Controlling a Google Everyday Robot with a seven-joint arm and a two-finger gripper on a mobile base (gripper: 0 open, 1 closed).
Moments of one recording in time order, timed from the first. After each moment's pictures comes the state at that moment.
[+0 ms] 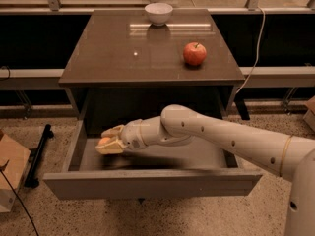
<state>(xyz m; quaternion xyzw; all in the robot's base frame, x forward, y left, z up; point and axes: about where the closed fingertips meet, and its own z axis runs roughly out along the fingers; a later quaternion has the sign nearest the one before) 0.560 0.161 0.657 -0.50 0.66 0.42 0.37</state>
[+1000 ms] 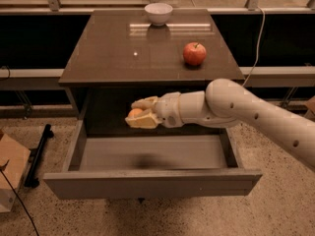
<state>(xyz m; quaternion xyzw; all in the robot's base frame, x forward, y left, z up) 0.573 0.052 0.772 -0.50 0.65 0.35 0.45</state>
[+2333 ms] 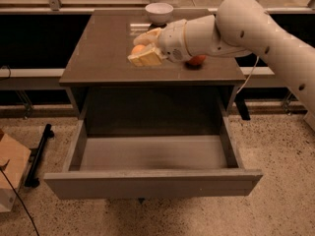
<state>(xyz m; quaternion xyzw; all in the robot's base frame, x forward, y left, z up) 0.654 0.036 0.932 -0.57 0.60 0.23 0.51</state>
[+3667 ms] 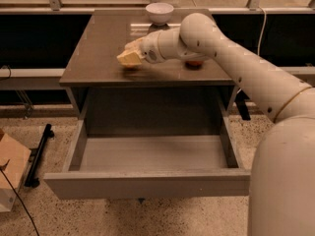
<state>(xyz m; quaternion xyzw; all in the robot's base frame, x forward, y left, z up) 0.762 0.080 0.867 -0.48 0.68 0.26 0.49</state>
